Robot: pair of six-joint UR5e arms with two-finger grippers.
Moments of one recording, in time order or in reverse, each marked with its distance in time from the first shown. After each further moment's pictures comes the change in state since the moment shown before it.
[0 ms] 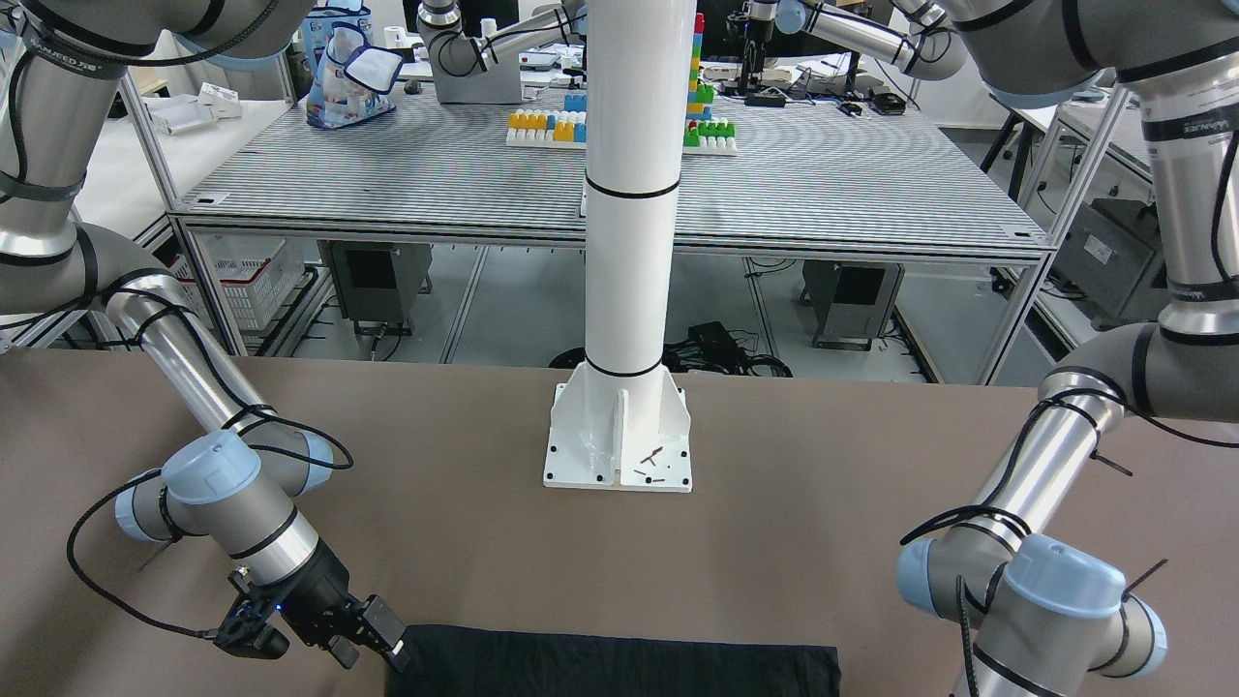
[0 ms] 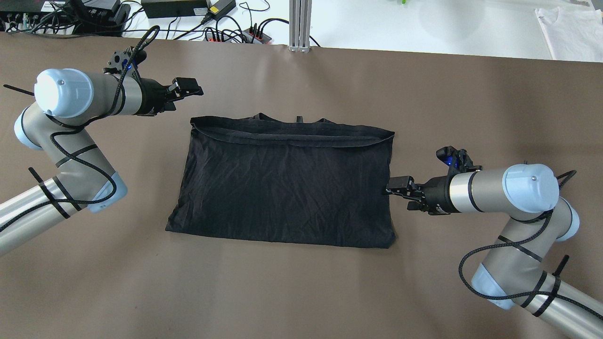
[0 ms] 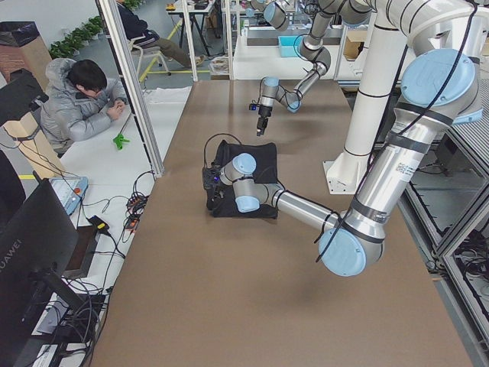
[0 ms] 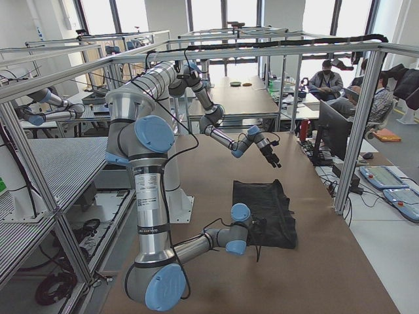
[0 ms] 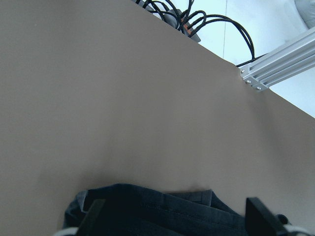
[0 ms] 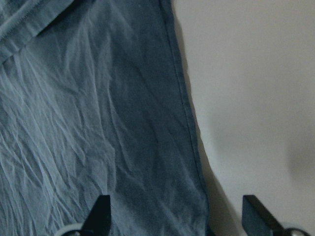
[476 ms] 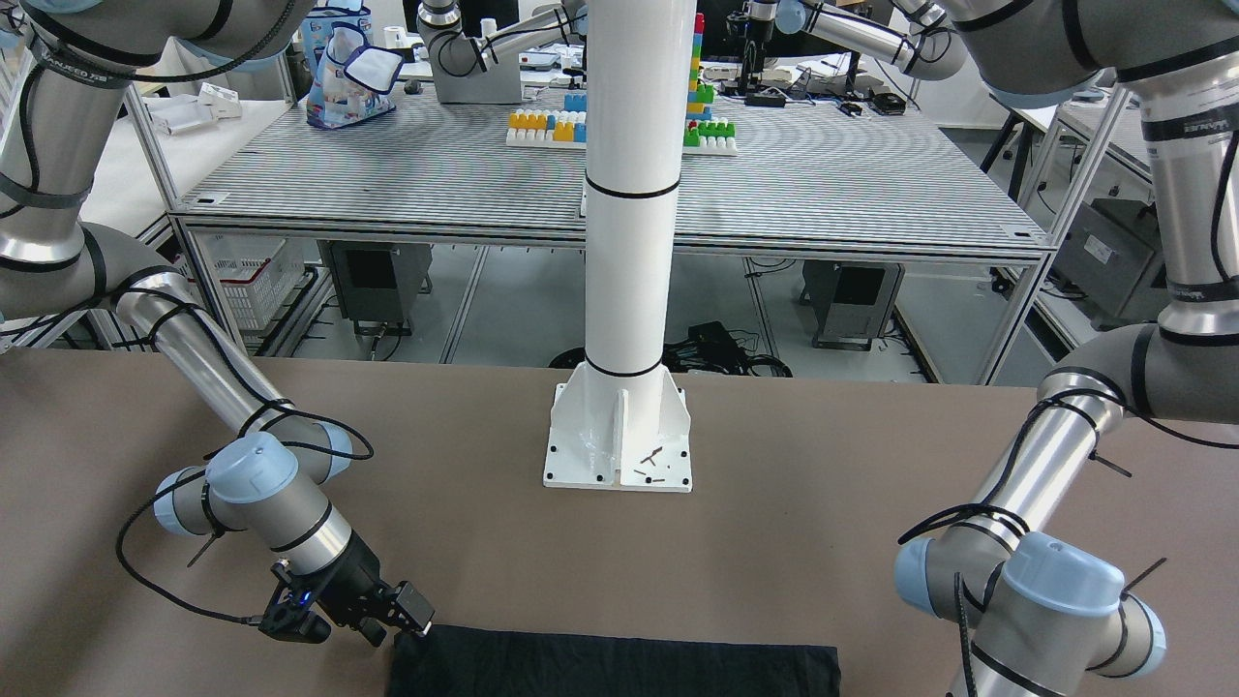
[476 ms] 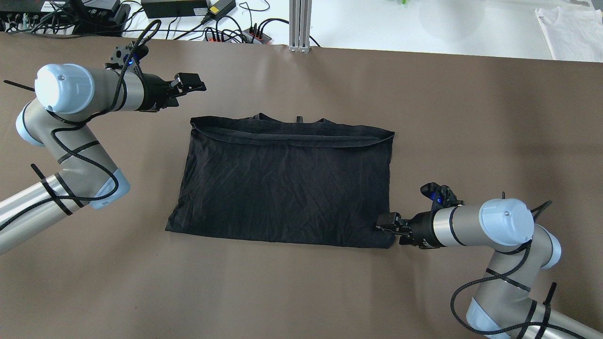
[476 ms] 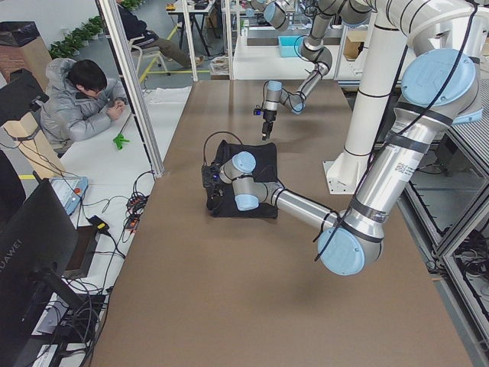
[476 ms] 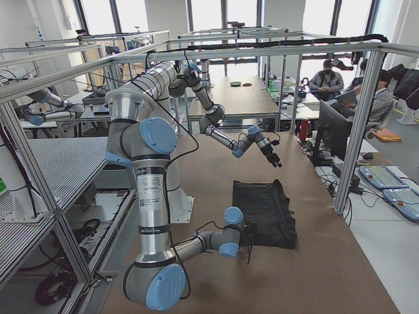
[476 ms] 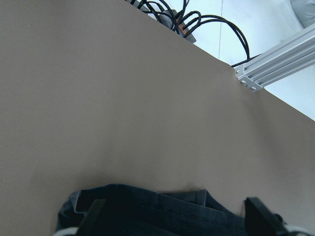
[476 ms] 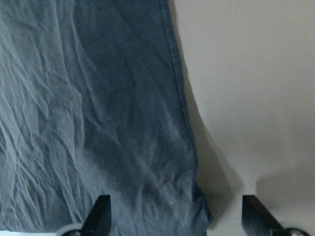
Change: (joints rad) left arm -0.001 -0.007 -0.001 0.000 -0.002 0.001; right arm -0.095 -0.012 -0.009 0.000 -0.034 0.013
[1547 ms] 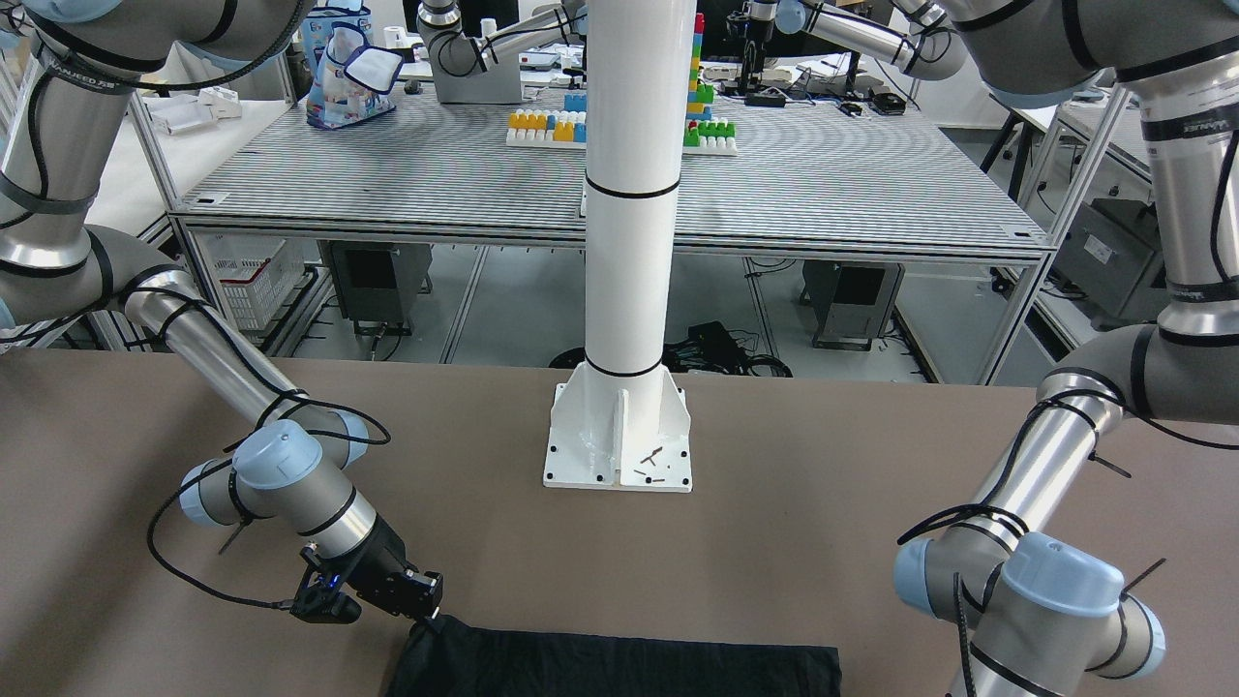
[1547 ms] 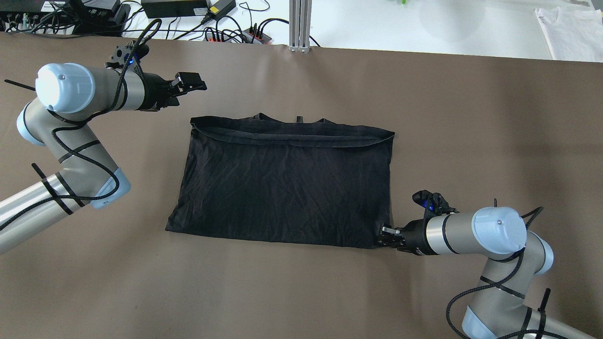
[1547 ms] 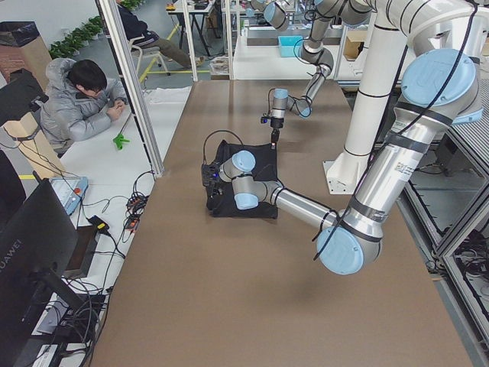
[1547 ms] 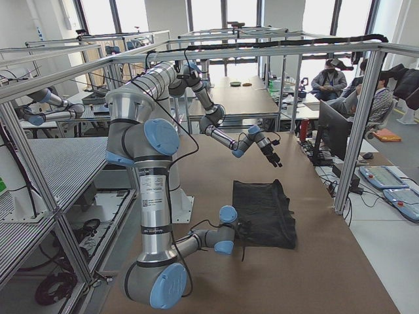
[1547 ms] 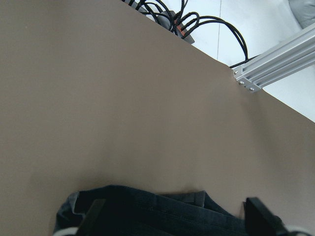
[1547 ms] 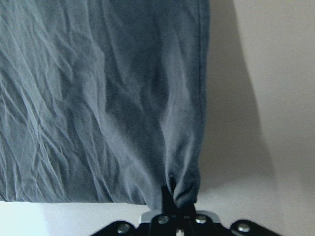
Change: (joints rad) left arm 0.000 -0.004 0.002 -0.001 0.002 0.001; right arm -0.040 0.004 0.034 0.001 -0.007 0.016
